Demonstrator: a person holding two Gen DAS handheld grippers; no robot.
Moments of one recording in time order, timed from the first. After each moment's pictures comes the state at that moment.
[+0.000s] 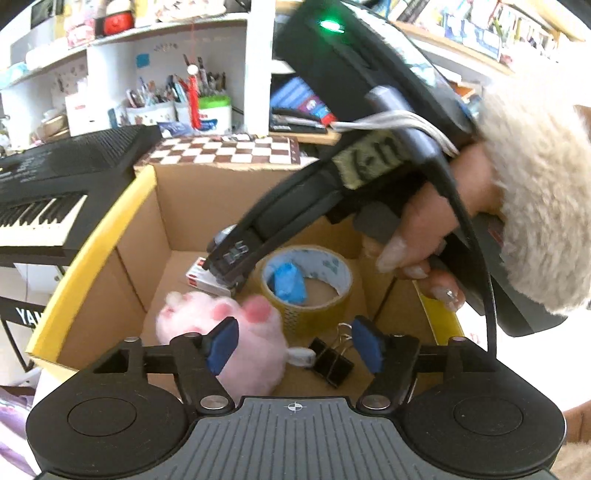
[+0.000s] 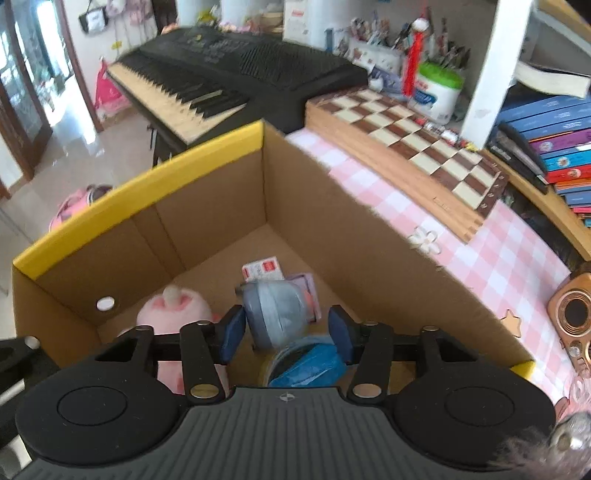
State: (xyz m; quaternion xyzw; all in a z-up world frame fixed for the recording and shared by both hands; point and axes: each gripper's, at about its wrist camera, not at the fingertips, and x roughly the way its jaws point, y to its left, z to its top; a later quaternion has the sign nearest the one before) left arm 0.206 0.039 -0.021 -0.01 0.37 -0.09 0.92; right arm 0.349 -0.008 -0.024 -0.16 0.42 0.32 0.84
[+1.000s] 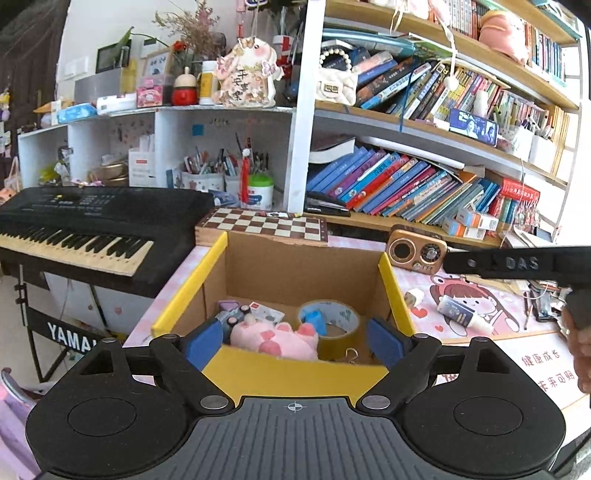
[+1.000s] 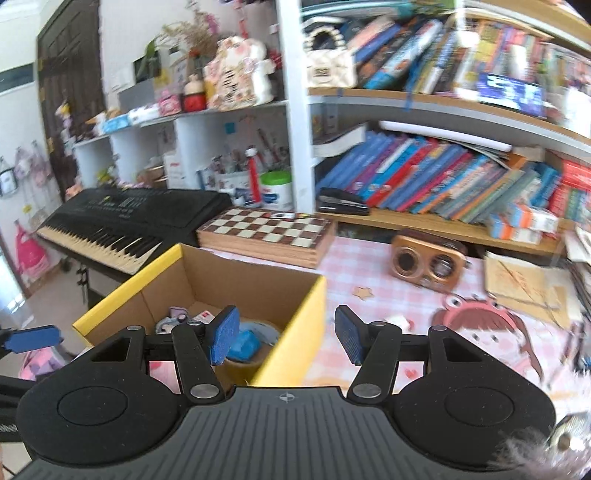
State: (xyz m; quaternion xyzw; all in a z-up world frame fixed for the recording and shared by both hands) left arm 0.106 0.071 0.033 -0.04 0.26 -0.04 0.96; right arm 0.176 -0.146 0.055 0.01 0.26 0.13 0.96
